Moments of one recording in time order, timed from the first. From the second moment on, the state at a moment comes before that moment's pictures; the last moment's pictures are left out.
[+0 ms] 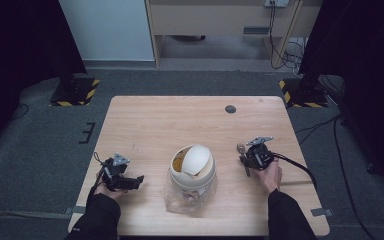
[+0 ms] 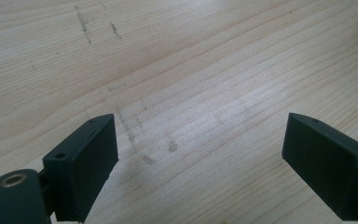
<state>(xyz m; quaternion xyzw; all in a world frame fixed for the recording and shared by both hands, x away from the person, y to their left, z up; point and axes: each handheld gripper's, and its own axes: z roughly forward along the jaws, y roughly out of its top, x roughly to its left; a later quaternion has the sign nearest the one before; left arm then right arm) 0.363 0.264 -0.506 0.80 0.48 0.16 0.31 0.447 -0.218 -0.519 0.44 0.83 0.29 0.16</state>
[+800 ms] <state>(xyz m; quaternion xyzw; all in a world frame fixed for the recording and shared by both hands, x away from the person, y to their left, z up) 0.354 0.268 -0.477 0.76 0.48 0.19 0.41 0.436 -0.248 -0.478 0.45 0.77 0.42 0.17</state>
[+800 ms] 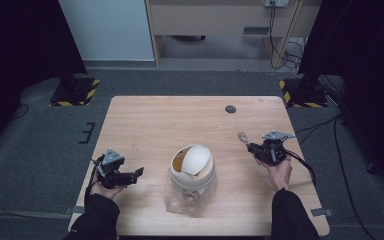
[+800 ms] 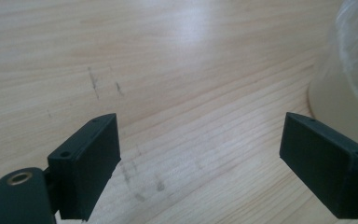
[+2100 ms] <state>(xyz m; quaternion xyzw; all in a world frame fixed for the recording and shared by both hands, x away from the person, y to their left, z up) 0.357 0.208 -0.354 0.69 0.38 0.23 0.57 0.387 -0.229 -0.378 0.32 0.70 0.60 0.21</state>
